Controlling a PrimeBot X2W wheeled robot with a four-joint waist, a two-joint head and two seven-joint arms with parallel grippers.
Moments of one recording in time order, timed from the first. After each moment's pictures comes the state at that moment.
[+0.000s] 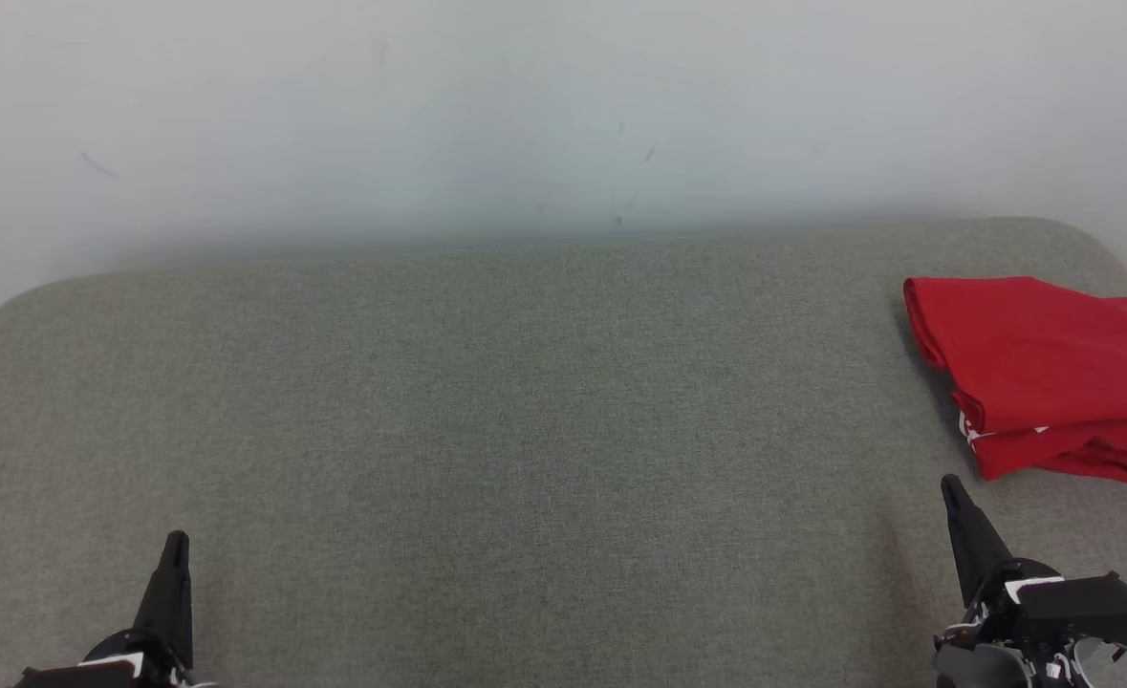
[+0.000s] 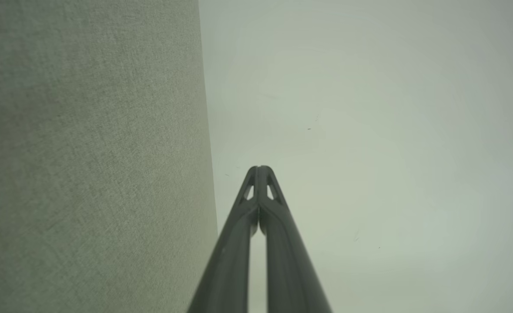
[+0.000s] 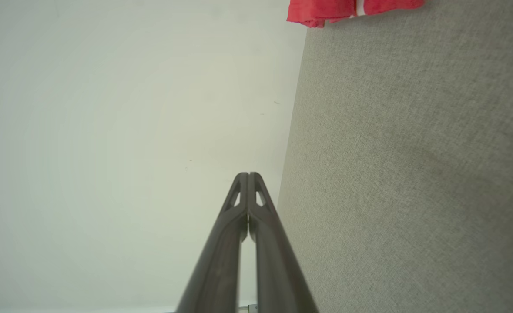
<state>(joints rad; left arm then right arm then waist) -0.09 0.04 0.09 0.30 -1.59 -0.12 0.11 -0.08 -0.05 -0.13 0.30 1.60 0.12 0.11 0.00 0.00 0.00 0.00</state>
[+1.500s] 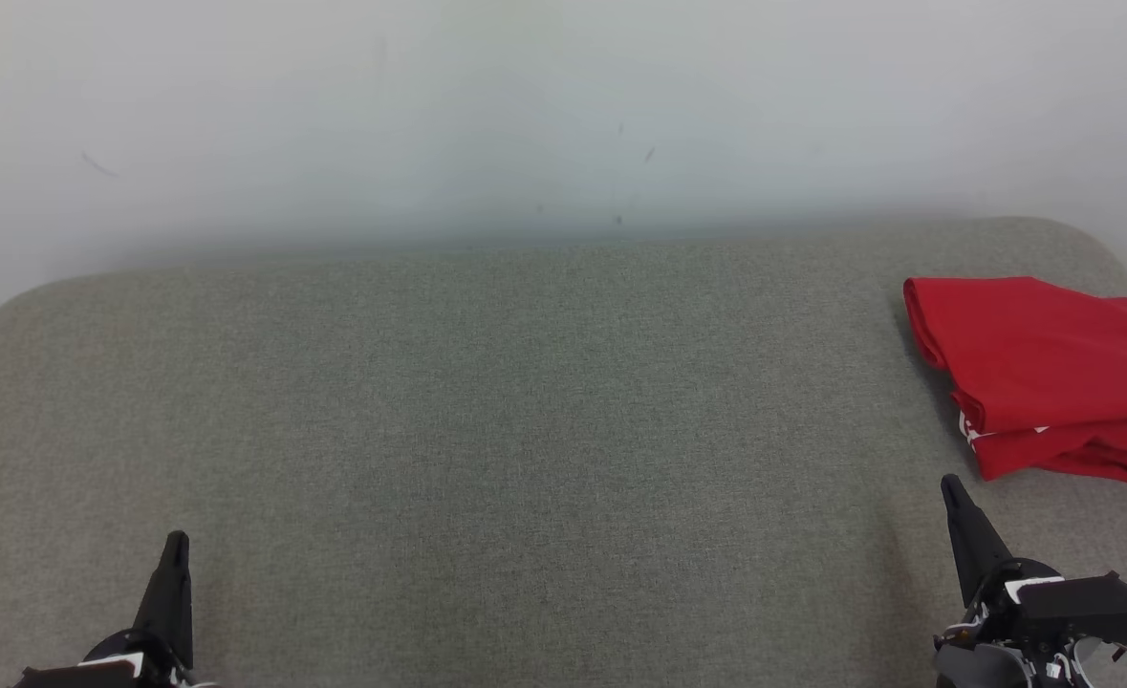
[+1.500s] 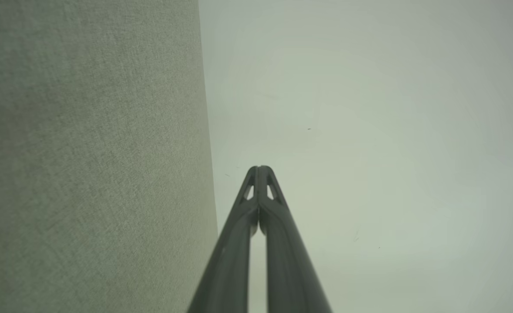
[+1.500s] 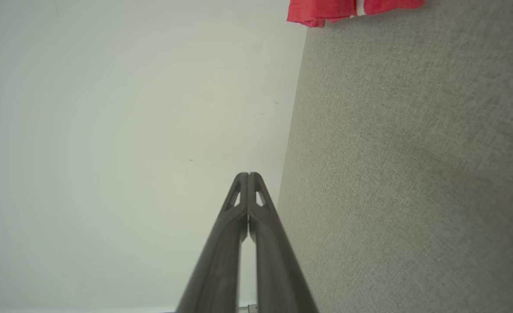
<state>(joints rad) -0.09 0.04 0.09 0.30 -1.59 -0.12 0.11 -0.08 -0.04 -0.13 0.30 1.60 0.12 0.11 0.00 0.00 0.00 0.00</state>
